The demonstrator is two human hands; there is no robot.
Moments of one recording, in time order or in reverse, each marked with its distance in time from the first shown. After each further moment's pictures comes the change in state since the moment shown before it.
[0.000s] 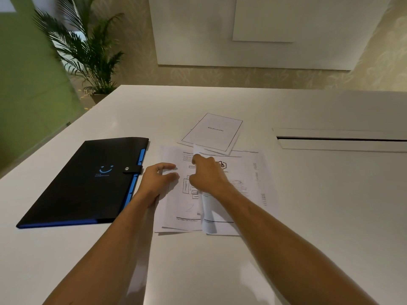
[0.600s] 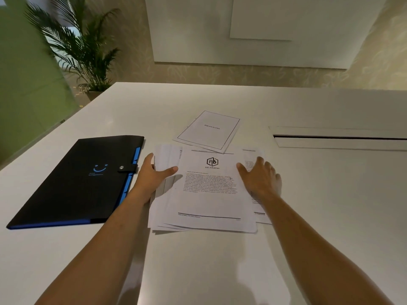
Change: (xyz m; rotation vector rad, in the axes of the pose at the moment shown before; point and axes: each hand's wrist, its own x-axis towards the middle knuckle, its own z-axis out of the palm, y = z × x) left_hand 0.011 0.004 0.000 -0.001 0.041 -0.098; right_hand -0.019 0.129 -0.020 -0.136 0.308 0.450
